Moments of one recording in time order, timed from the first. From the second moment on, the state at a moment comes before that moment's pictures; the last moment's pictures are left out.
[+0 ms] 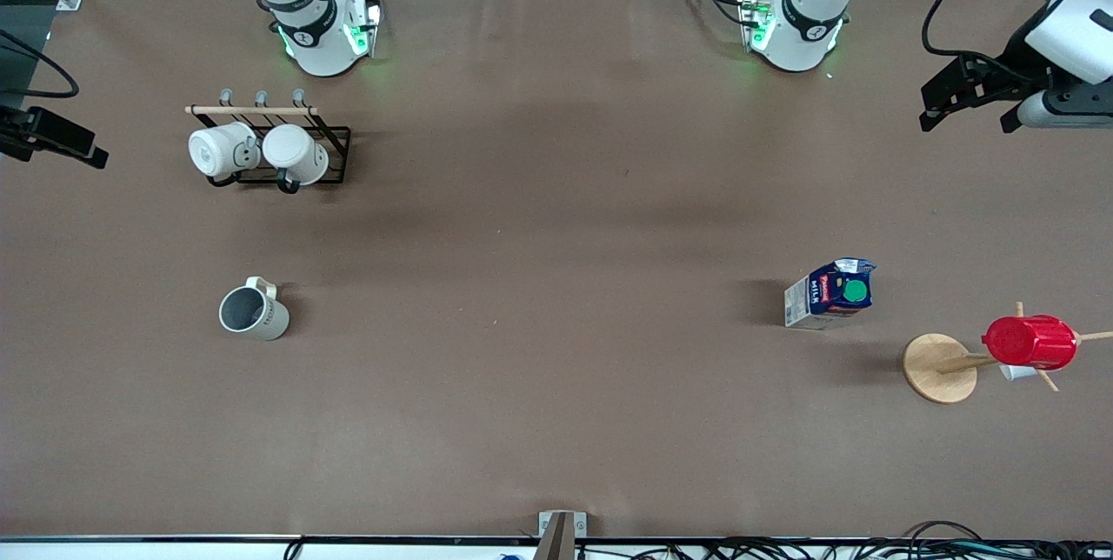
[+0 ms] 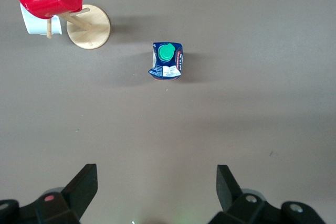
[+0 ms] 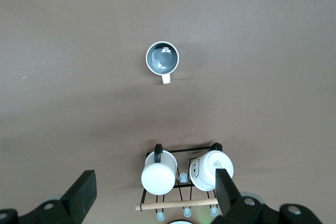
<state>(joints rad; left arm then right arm) -0.03 -0.12 -0.09 -1.65 -0.02 1.55 -0.08 -0.04 0.05 -0.05 -1.44 0.03 1.41 0.04</state>
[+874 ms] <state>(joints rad) -0.04 0.18 -0.09 -1.60 0.06 1.72 -0.08 -0.04 0.09 -0.05 -1.48 0.03 1.51 0.02</state>
